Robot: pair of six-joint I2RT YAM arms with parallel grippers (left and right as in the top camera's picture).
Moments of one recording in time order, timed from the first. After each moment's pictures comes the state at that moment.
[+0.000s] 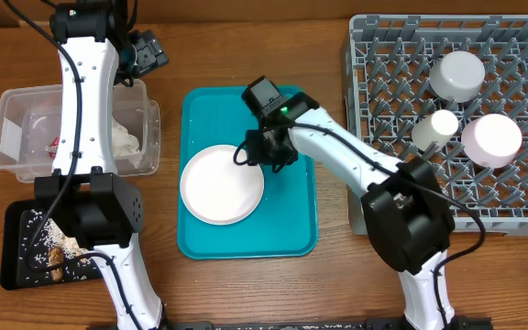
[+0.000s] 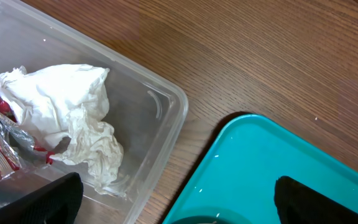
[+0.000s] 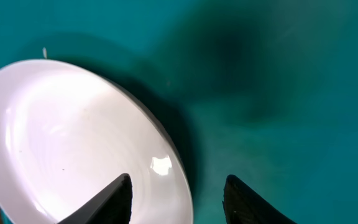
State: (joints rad) left arm 0.04 2.18 2.32 -1.35 -0.12 -0.52; right arm 0.64 2.16 1.72 -0.89 -0.17 0.56
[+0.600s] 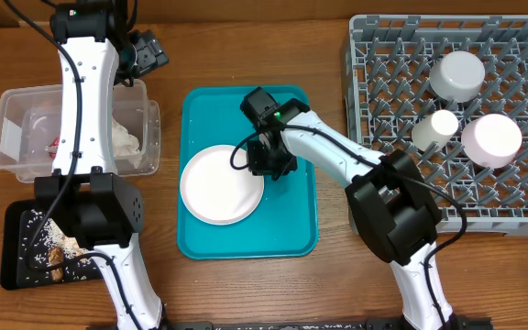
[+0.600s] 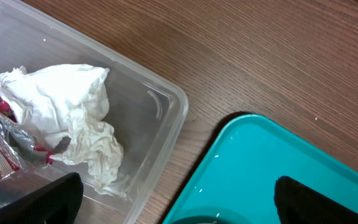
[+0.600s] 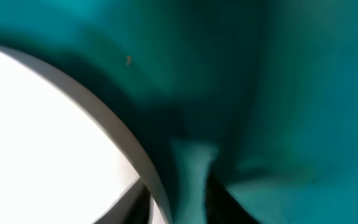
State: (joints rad) left arm 0.04 2.18 2.32 -1.35 -0.12 -0.52; right arm 0.65 2.24 1.72 -0.92 -0.20 0.58
